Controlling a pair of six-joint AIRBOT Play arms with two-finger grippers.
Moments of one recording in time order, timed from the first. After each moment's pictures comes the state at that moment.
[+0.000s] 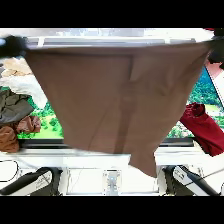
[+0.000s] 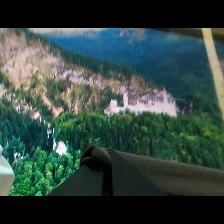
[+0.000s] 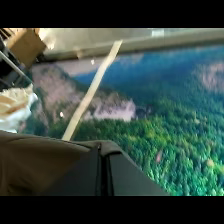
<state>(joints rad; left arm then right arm) 0.09 -1.23 1.63 1.38 -1.04 -1.56 -0.41 -1.12 1.45 -0.55 1.19 1.04</state>
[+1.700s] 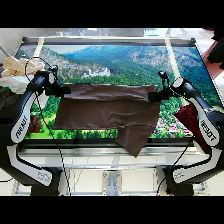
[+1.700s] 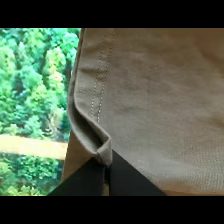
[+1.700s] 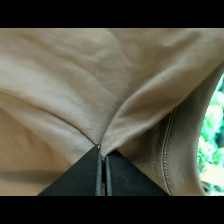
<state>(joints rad) -0.04 -1.71 1.43 1.67 -1.01 -1.75 -0.05 -1.65 1.25 -1.14 0.98 1.21</state>
